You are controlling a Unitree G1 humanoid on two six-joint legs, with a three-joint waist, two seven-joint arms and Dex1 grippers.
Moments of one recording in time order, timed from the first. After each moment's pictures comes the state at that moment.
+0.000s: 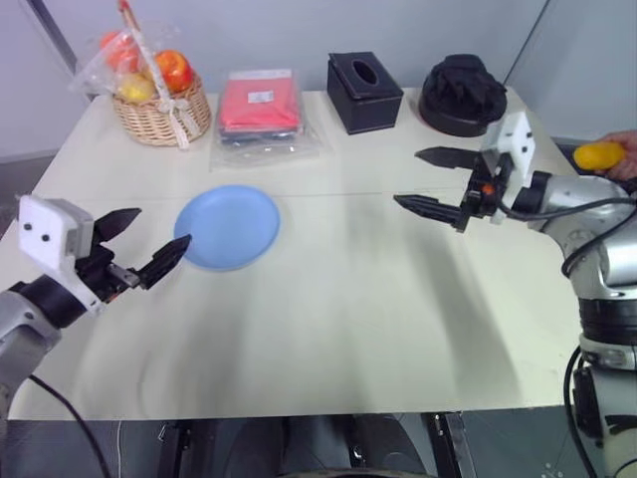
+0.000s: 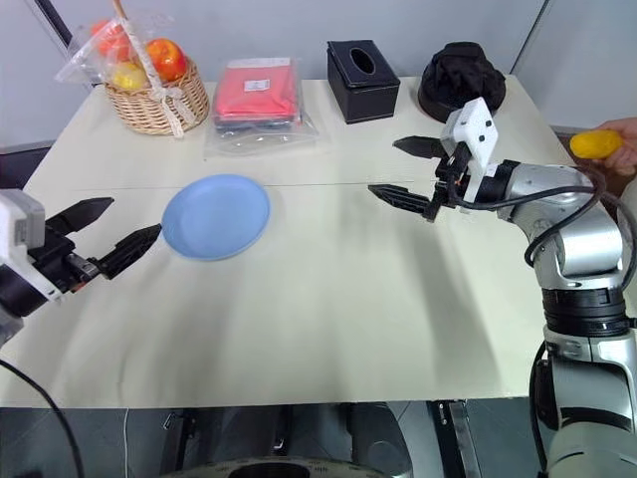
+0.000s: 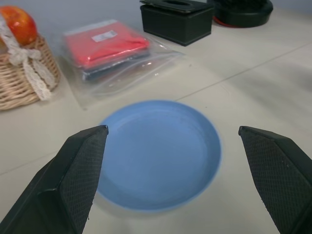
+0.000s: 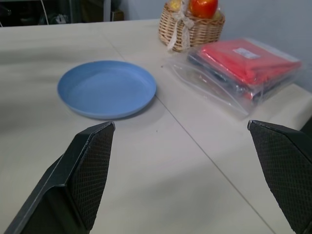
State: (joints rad) left arm 0.13 0.81 0.68 -0.69 -0.89 0.74 -0.46; right arm -0.66 -0.77 -0.08 -0.03 0.50 0.50 1.02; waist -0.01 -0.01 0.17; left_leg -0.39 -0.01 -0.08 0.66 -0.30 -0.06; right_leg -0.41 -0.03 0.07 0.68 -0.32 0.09
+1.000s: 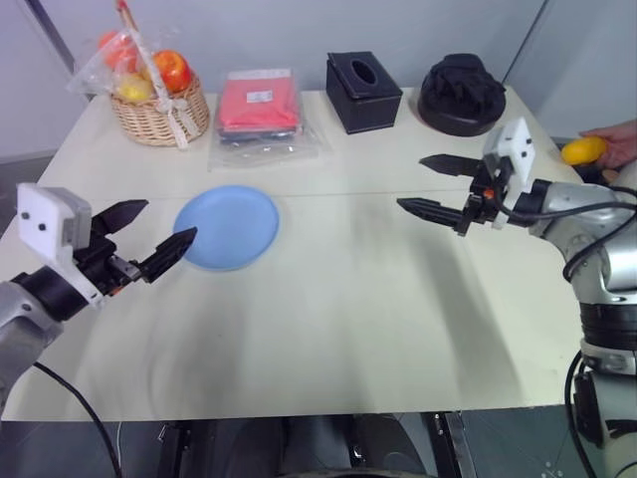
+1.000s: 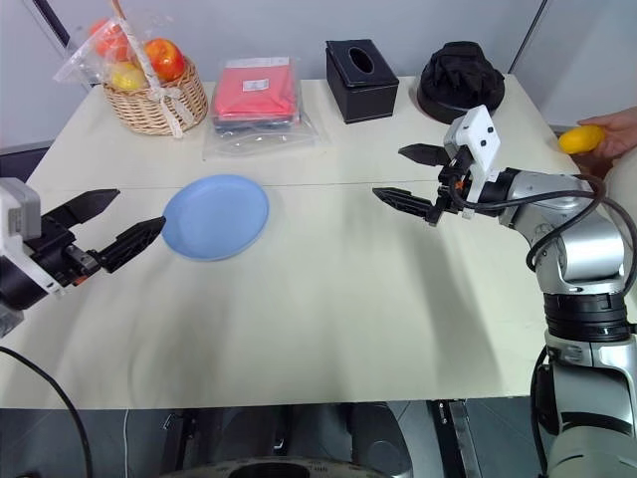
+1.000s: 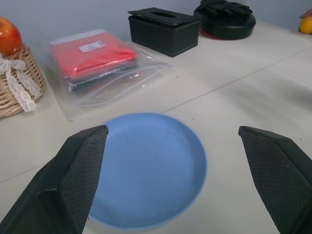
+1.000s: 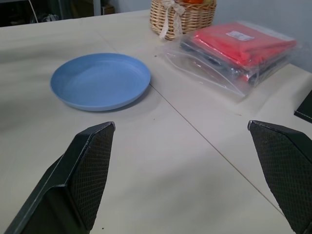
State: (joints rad) left arm 0.09 0.82 0.65 -0.69 -0.96 0.76 -0.43; right arm -0.61 -0.77 -0.09 -0.05 0.50 0.54 0.99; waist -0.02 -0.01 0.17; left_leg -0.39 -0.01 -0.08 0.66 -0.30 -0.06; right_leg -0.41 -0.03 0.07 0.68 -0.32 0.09
